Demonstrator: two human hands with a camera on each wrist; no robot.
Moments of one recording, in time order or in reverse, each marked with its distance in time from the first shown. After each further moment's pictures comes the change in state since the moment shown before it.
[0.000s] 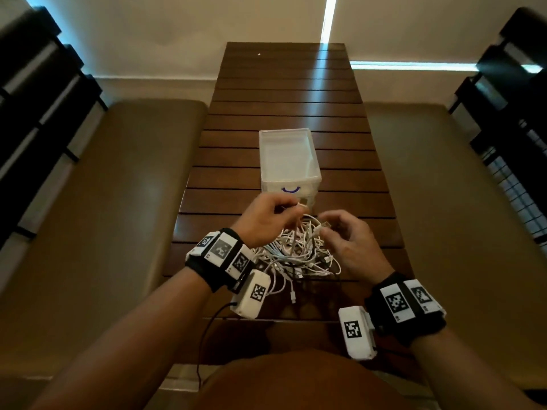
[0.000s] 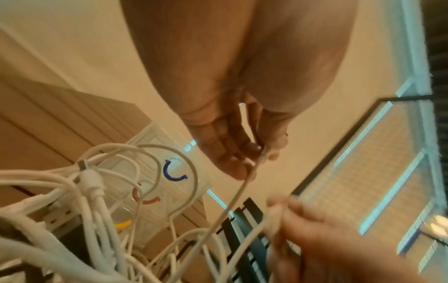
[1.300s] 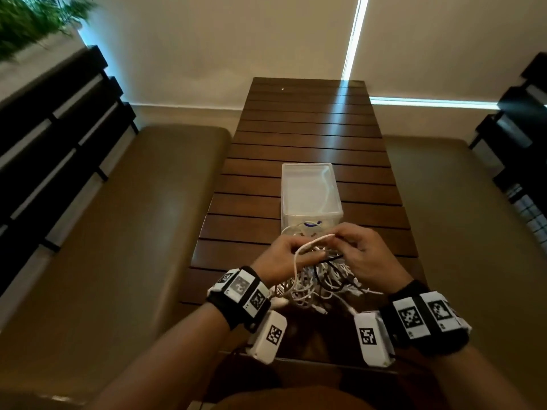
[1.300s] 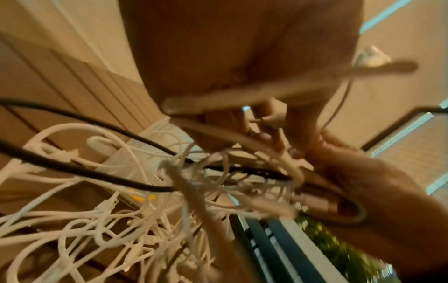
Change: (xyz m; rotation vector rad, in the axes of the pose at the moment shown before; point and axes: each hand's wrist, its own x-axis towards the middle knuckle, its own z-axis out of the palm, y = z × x) left_hand 0.001 -0.022 0.002 -0.279 0.022 -0.091; right_hand 0.045 -0.039 0.002 -0.186 -0.187 -0.253
